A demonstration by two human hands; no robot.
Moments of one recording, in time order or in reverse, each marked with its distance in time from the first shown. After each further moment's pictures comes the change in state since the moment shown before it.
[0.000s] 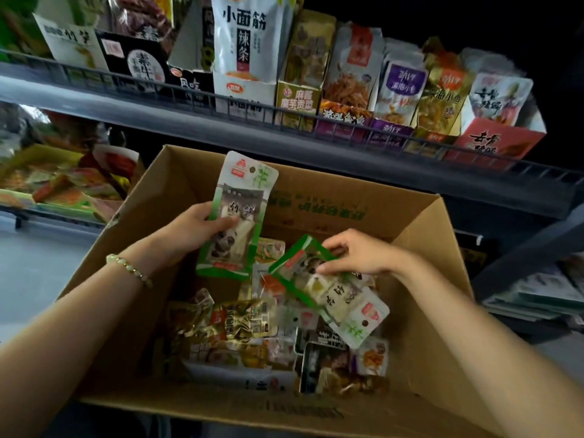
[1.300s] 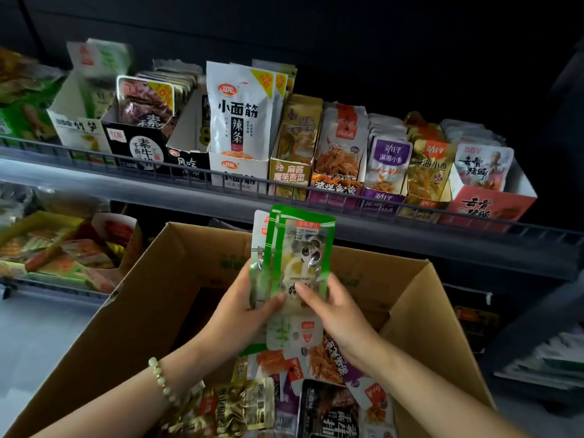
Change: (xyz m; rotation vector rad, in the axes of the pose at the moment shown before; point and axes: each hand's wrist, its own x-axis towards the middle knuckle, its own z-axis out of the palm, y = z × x) left_hand -0.001 0.029 0.063 -0.138 0.038 0.350; right_hand 0.023 -0.032 0.033 0.731 0.530 -0.094
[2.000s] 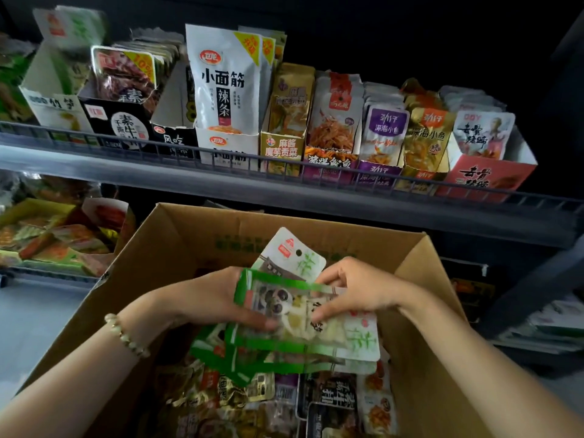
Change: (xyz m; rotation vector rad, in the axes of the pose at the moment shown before) left_hand 0.009 0.016 -0.034 0.252 -0.620 -0.338; right_hand 0.006 -0.030 -0.053 -0.642 -0.509 0.044
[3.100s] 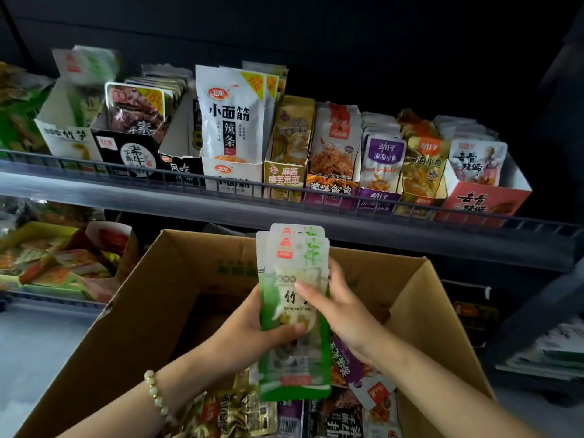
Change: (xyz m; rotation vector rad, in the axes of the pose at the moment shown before) left_hand 0.020 -0.007 0.043 -0.388 0.401 0.219; right_hand 0.013 -0.024 0.045 0.661 0.447 -0.088
